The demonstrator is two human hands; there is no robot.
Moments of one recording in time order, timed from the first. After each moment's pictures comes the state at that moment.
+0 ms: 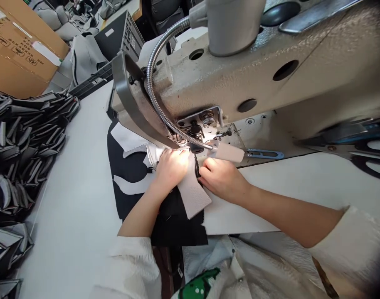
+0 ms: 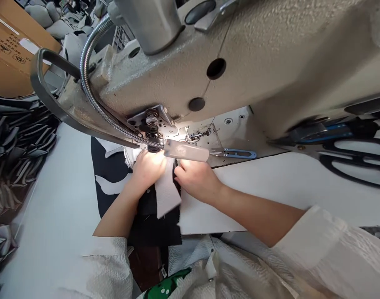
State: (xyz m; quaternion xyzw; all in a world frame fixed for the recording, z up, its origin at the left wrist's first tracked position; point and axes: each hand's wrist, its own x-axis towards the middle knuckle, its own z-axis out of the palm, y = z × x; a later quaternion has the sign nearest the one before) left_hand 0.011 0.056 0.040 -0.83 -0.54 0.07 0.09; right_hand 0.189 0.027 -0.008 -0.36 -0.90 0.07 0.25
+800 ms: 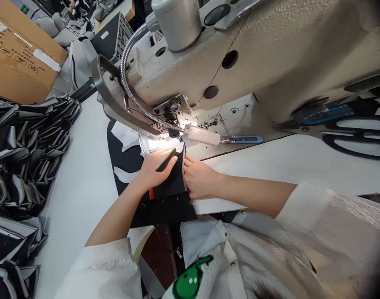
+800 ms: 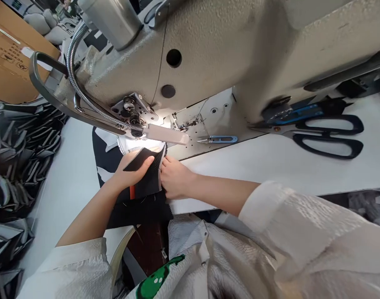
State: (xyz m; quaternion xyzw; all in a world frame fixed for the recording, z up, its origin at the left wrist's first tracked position) left_hand -0.010 0.025 0.069 -0.86 -0.50 -0.06 -0.08; right_hand 0.162 0.010 0.000 -0.20 -0.96 0.08 0.16
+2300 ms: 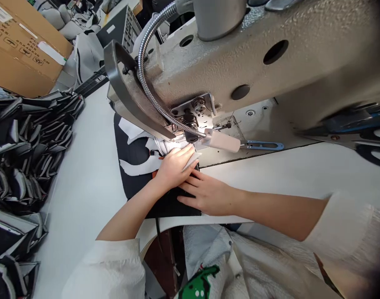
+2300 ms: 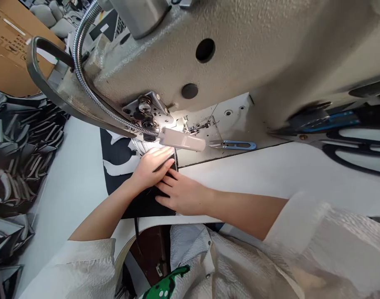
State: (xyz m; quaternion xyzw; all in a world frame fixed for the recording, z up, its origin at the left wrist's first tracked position) left_hand 0.004 0.038 0.044 -0.88 -0.47 -0.07 -0.07; right_hand 0.167 0.000 -0.008 -0.10 -0.97 0.04 0.23
